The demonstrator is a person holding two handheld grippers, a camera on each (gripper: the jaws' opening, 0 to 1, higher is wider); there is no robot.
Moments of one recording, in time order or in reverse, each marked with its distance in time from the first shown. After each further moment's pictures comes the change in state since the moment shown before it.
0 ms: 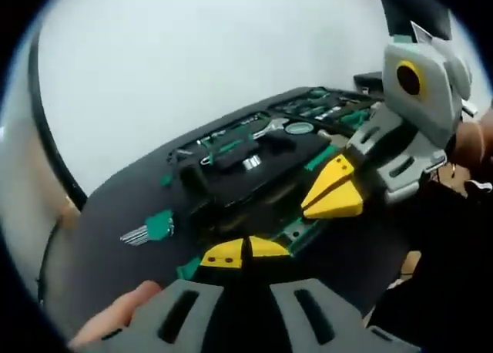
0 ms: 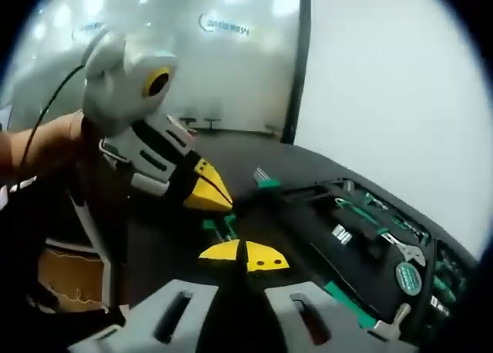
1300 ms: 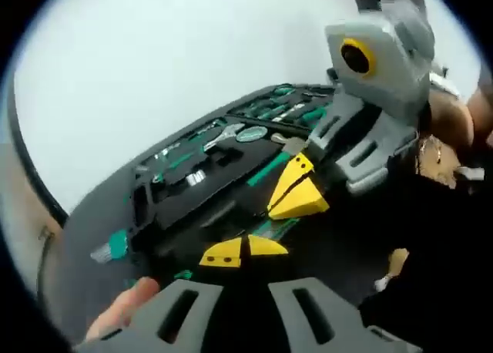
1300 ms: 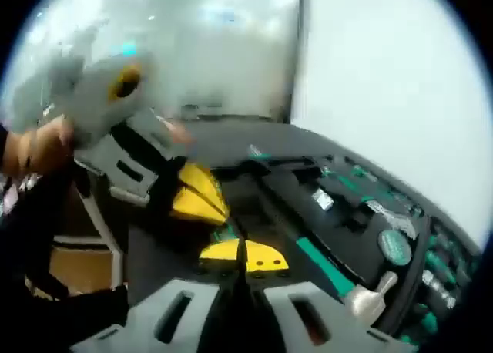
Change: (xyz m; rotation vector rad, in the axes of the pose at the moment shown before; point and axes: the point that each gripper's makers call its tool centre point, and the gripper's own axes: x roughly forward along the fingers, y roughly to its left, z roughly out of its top) left arm 0.017 -0.064 0.019 -0.047 0.029 -0.135; right arm -0.033 -0.025 -0.028 0.113 0.052 0.091
